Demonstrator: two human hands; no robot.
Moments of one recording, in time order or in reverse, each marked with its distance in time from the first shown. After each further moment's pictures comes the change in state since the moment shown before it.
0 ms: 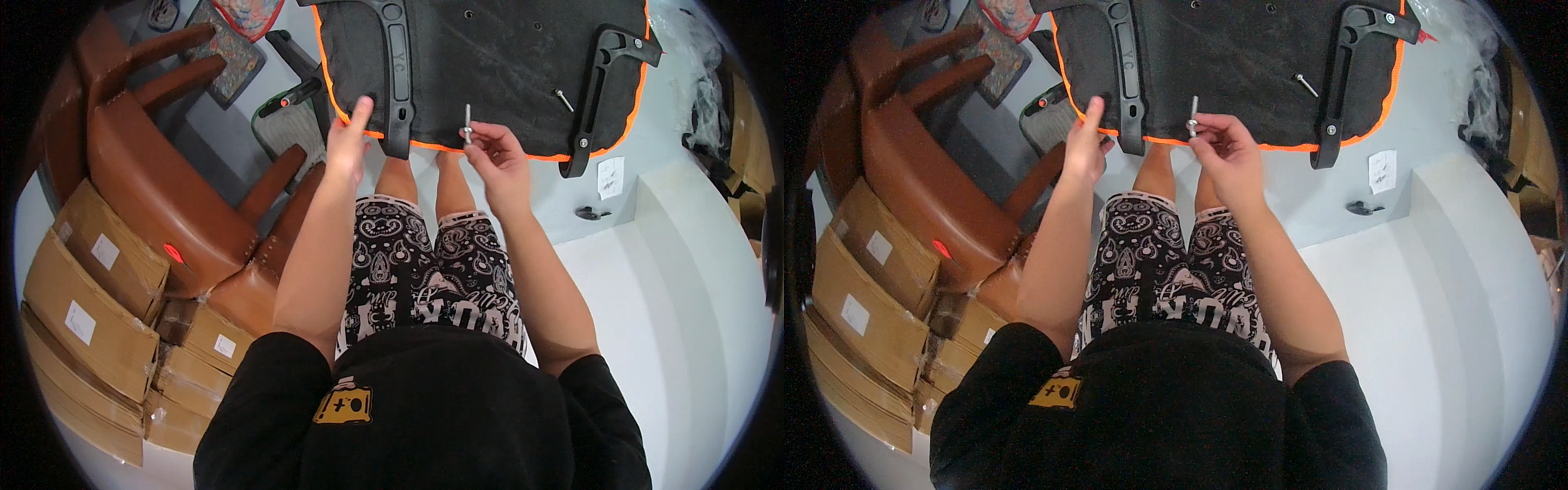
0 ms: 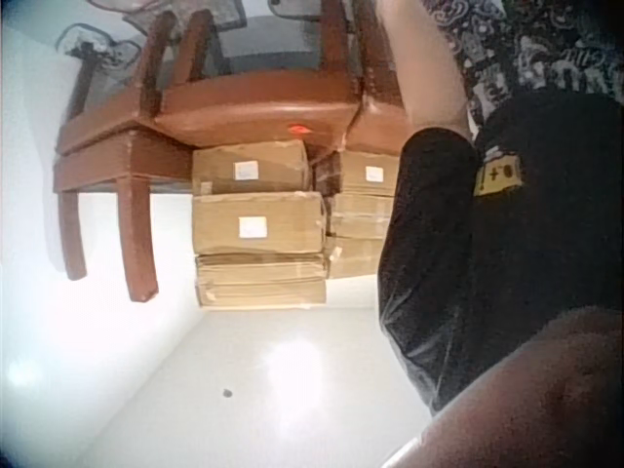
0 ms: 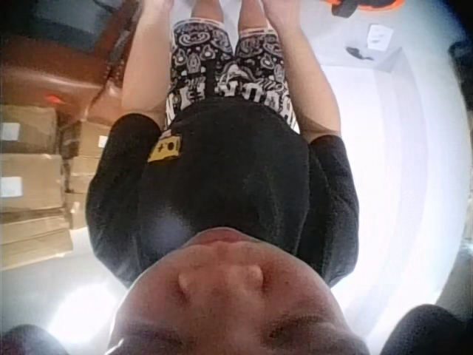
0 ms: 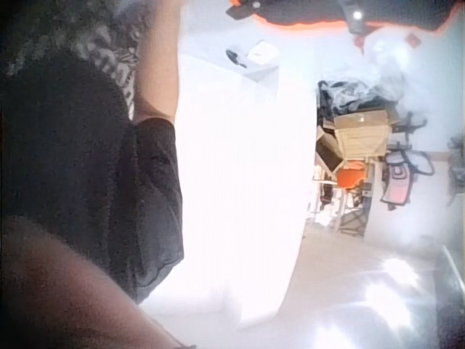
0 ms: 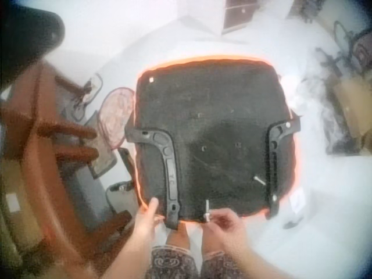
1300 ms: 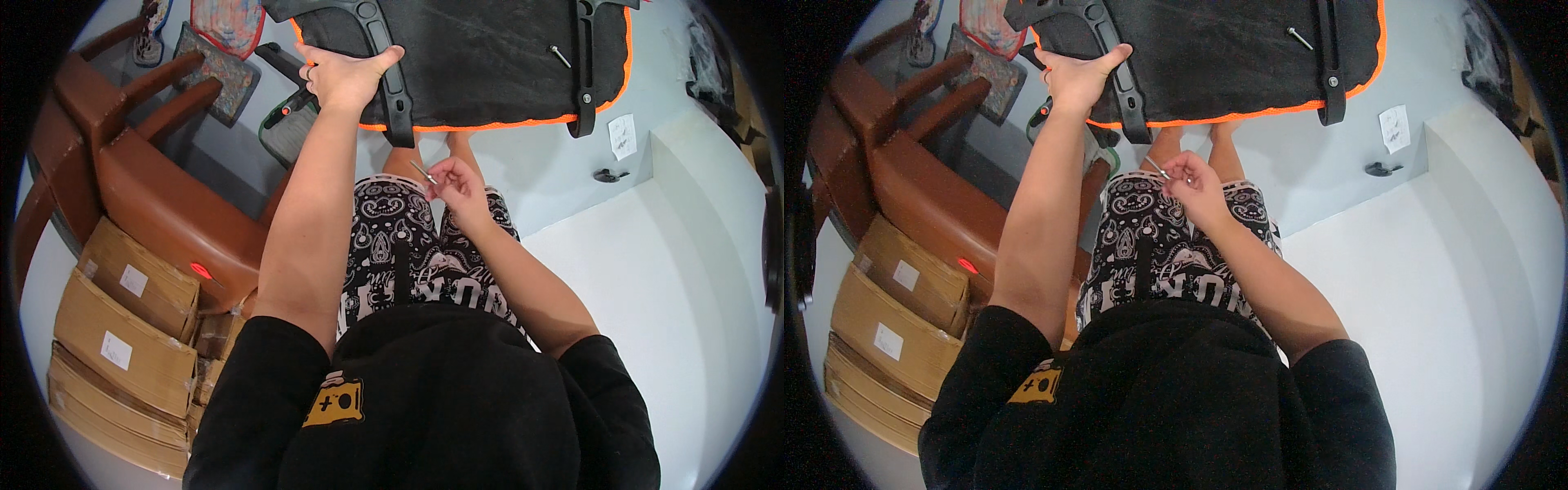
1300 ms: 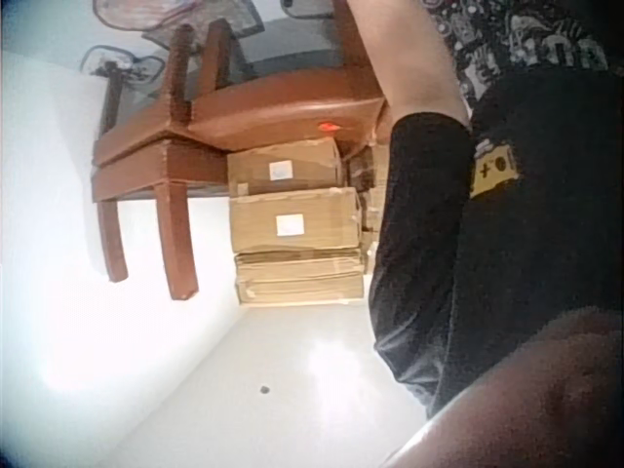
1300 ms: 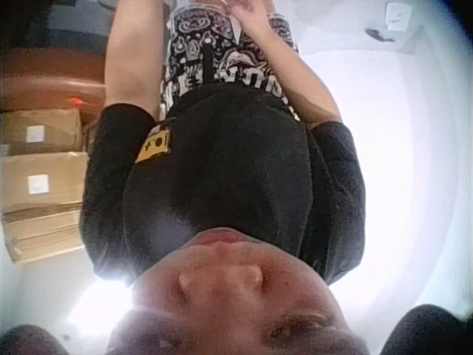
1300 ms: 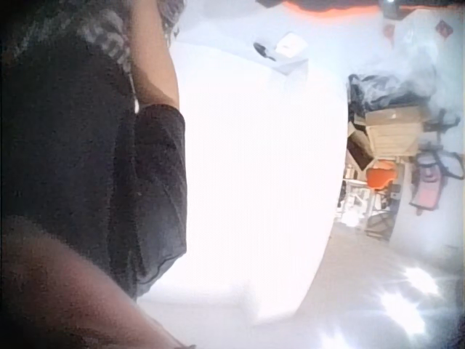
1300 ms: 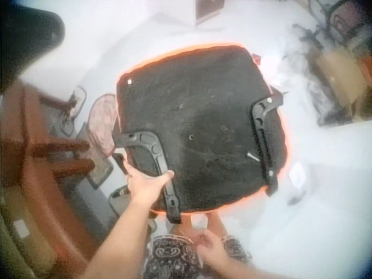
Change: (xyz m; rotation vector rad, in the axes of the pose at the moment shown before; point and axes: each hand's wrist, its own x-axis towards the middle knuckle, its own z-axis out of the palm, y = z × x) left_hand -0.005 0.062 0.084 1.031 0.231 0.241; right_hand -0.081 0.062 -0.006 0.269 -0.064 0.253
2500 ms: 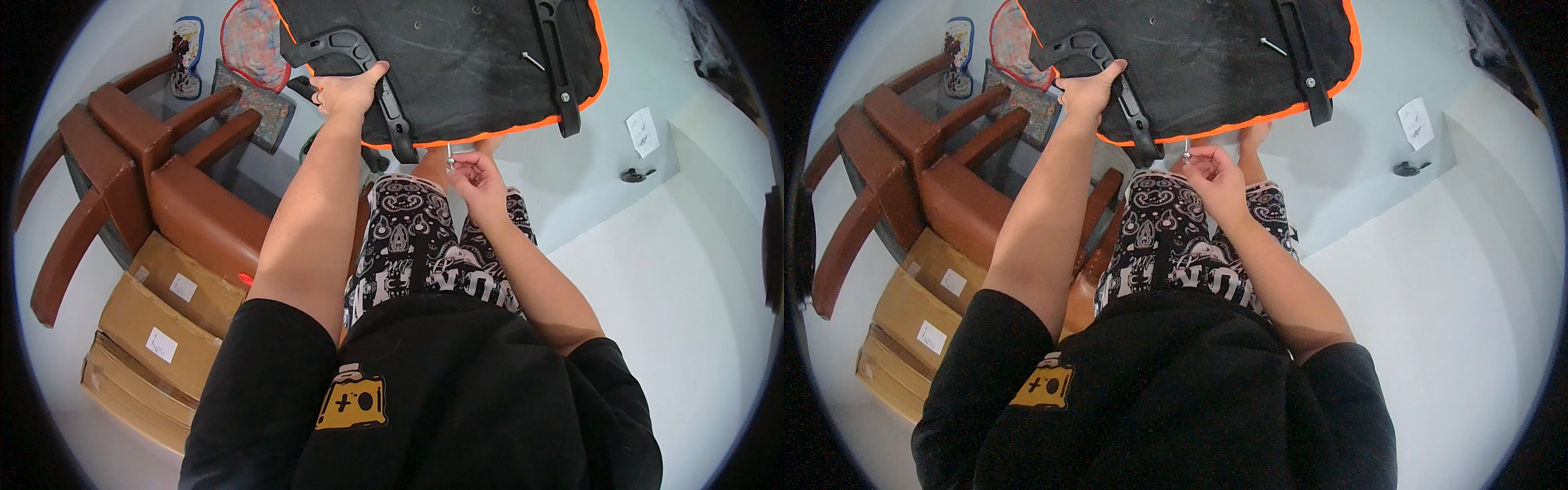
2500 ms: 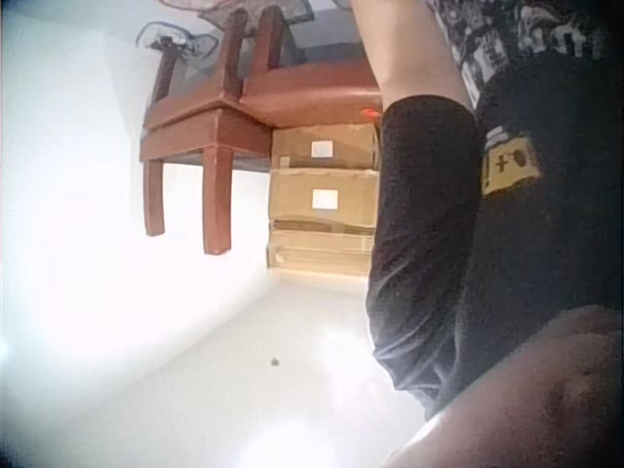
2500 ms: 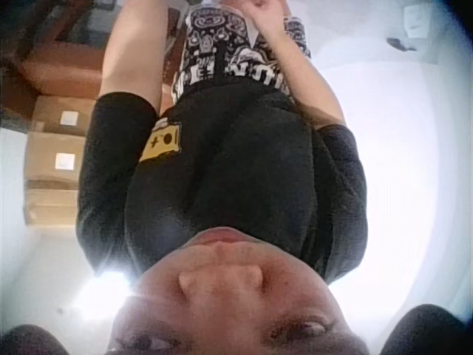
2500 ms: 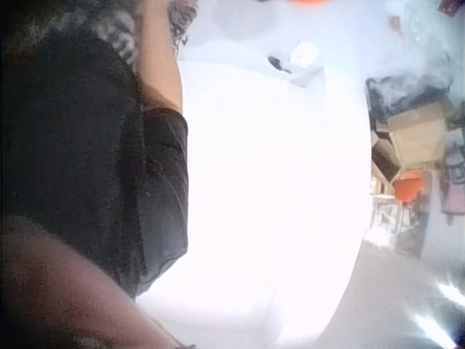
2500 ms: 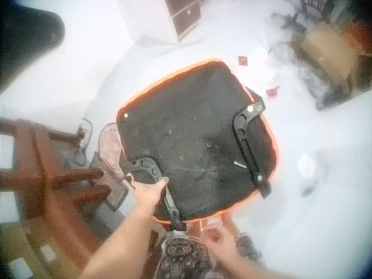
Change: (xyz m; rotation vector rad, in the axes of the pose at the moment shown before) left_hand 0.002 0.032 -0.019 0.031 0.059 -0.152; right_hand -0.017 -0.040 0.007 -0.023 0.200 -0.177
